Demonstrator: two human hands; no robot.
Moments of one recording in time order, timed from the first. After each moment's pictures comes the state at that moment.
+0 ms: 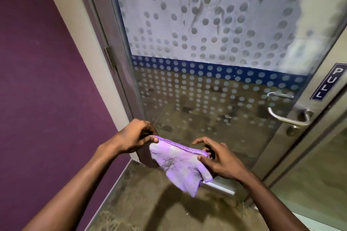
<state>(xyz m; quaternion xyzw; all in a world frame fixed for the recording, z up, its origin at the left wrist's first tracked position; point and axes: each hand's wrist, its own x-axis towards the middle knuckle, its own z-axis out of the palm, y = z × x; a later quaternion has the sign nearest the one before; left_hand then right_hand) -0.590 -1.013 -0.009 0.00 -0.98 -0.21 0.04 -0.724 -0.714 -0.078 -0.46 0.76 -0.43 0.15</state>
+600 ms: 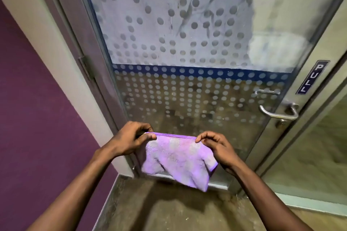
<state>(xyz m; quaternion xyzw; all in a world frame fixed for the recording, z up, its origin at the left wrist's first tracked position) -0.634 -1.068 -0.013 -0.04 -0.95 -0.30 0.06 -0.742 -0.774 -0.080 -0.24 0.70 -0.65 0.18</state>
